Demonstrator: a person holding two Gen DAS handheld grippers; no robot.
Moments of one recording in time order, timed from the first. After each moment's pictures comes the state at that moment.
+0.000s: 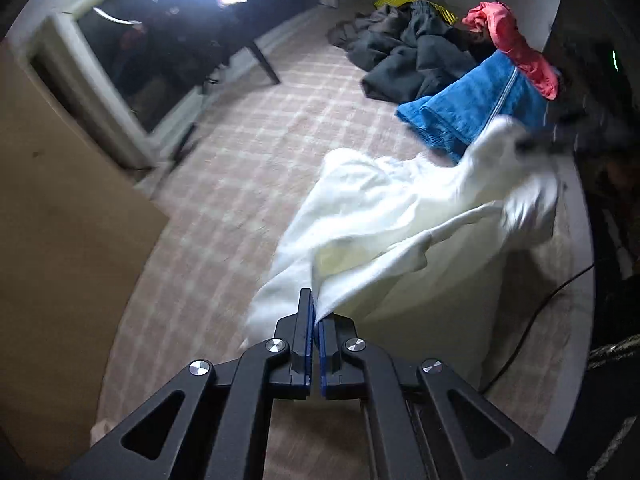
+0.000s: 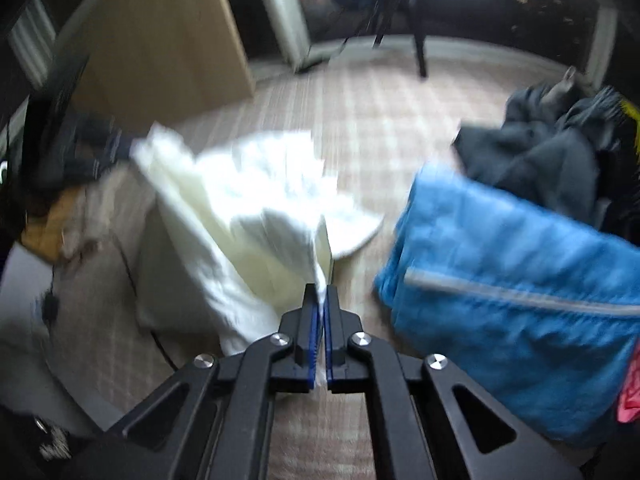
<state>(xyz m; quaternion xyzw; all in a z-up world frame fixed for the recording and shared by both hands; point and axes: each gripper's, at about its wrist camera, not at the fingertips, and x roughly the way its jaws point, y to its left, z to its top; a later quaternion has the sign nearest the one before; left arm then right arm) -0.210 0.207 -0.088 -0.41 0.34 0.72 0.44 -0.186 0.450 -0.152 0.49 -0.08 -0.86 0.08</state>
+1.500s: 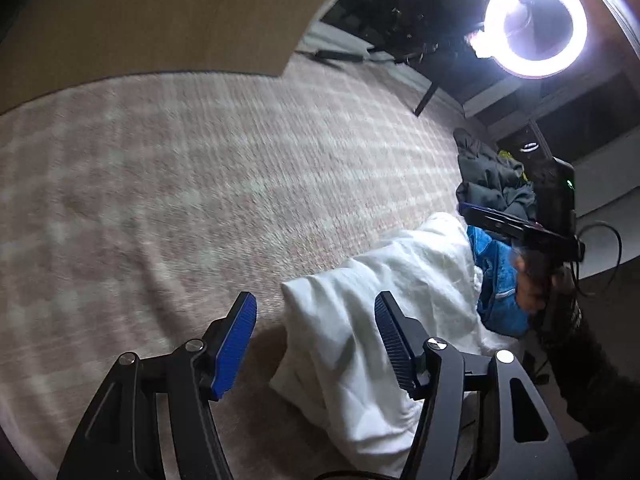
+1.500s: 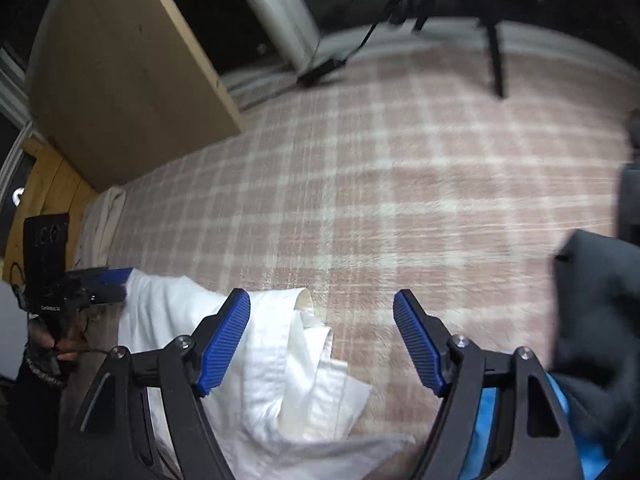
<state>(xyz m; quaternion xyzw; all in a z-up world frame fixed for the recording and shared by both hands) -0.297 0.122 -0.191 -0.58 -0.12 0.73 0.34 -0.370 0.445 -0.227 0.55 -0.12 -0.81 0.17</state>
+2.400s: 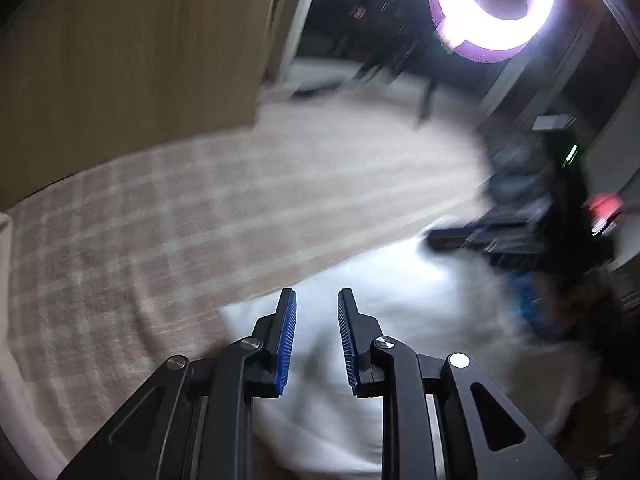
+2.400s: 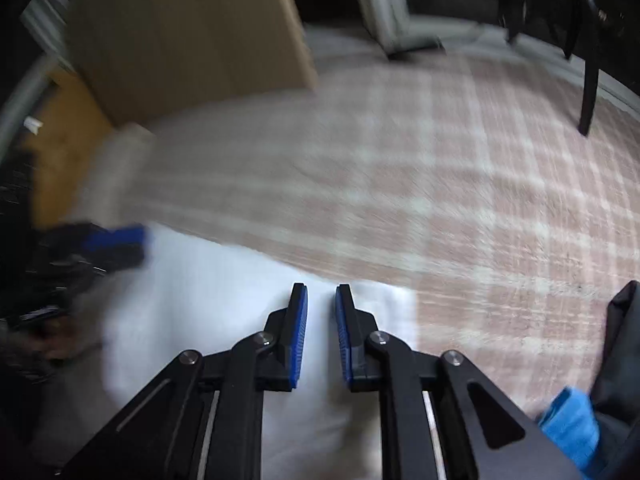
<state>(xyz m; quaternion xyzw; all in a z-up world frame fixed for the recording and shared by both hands) -0.261 0.177 -0.178 -0.52 0.02 0.82 0.24 -0.370 0.359 -0.251 0.56 -0.01 -0.81 0.19</state>
